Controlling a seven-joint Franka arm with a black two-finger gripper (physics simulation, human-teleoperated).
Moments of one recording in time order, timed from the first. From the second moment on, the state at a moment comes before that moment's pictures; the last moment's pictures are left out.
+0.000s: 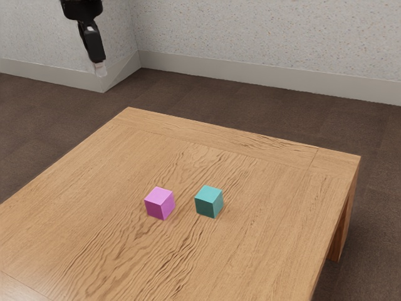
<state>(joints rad) 0.05 0.03 -0.13 -1.25 0.07 1.30 0.64</state>
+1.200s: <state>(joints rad) -0.05 0.32 -0.23 -1.55 -0.04 1.71 1.31</state>
